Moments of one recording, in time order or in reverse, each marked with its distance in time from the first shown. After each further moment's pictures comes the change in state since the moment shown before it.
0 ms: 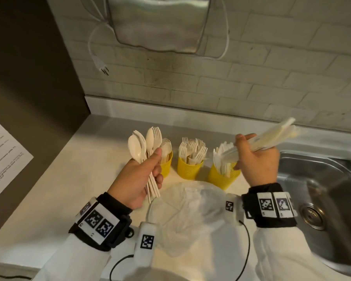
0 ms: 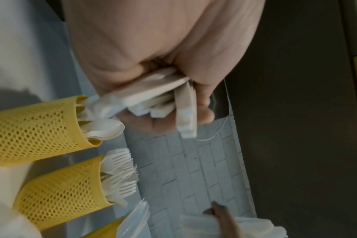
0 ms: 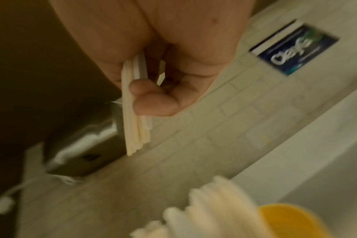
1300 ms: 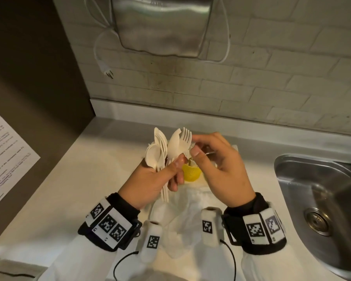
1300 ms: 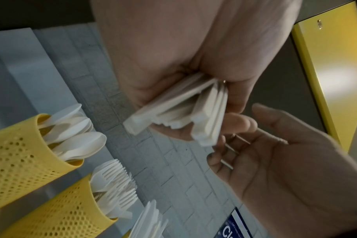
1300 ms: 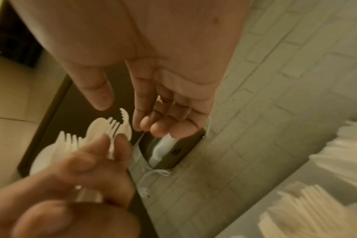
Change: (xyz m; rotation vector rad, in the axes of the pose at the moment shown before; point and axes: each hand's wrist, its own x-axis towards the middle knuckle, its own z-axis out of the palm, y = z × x) left_hand -0.020 0.006 0.019 0.383 -0.246 0.358; right_hand -0.052 -0.051 0.027 0.045 -0.518 -0.378
